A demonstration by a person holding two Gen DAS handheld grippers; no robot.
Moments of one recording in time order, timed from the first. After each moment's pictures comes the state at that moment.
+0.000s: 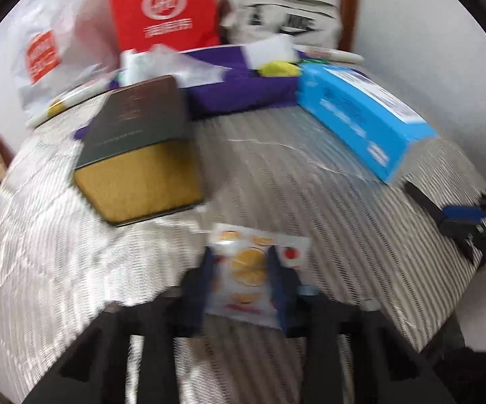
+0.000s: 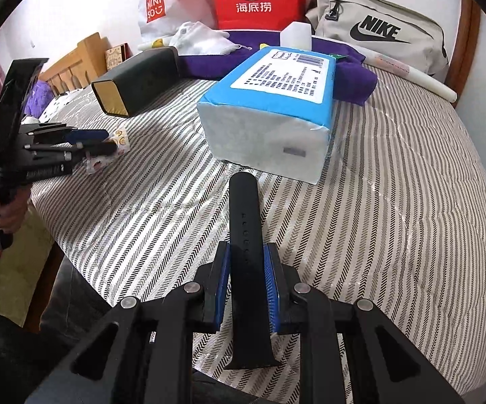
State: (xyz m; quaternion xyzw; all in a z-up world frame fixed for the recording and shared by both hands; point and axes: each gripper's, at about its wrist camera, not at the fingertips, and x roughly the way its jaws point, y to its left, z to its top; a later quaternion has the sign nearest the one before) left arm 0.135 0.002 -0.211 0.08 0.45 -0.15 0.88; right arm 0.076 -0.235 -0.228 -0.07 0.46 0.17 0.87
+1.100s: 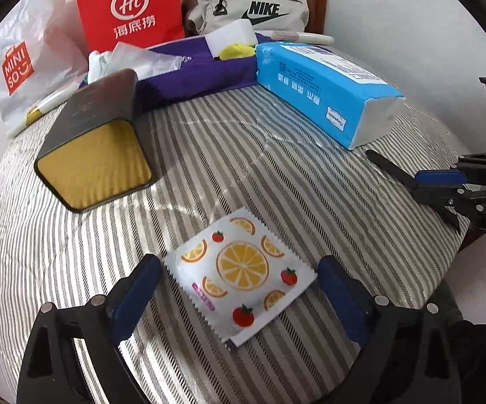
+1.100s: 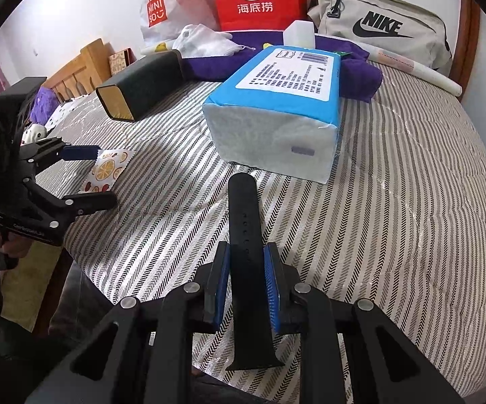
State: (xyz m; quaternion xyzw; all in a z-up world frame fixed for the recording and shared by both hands) left arm 0.109 -0.022 -0.220 0.11 0.45 -0.20 0.86; right arm 0.078 -0.236 -0.230 -0.04 0.46 0.18 0.87
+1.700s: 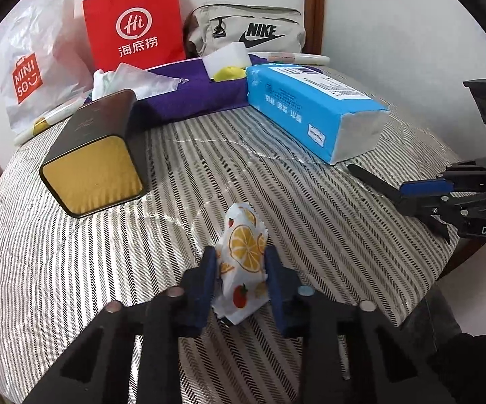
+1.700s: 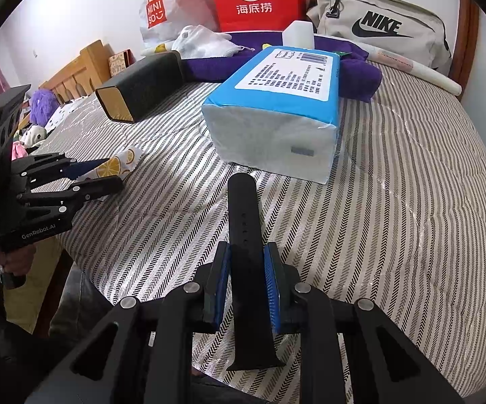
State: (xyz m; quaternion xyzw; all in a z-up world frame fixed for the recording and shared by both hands) left arm 0.091 -0.031 -0.216 0.10 0.41 -0.20 0.89; right arm 0.078 -0.234 -0.230 -0.04 0.46 0.18 0.87
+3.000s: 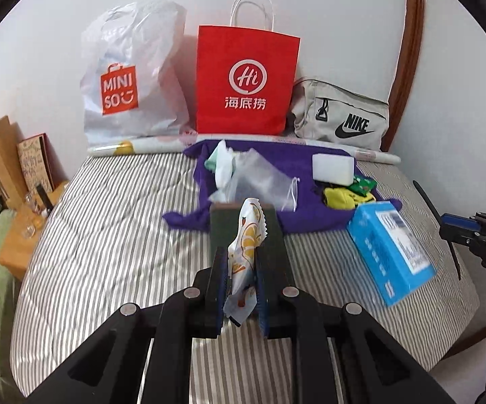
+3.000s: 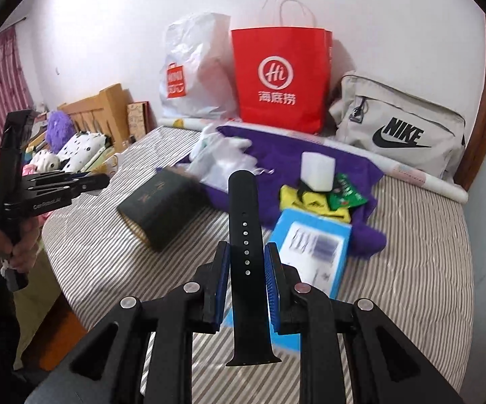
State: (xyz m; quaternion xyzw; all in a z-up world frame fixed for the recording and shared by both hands) left arm 0.173 0.071 -0.105 -0.02 0.36 -0.09 0.93; right arm 0.160 -0.205 -0.105 -0.06 0.36 0.21 0.91
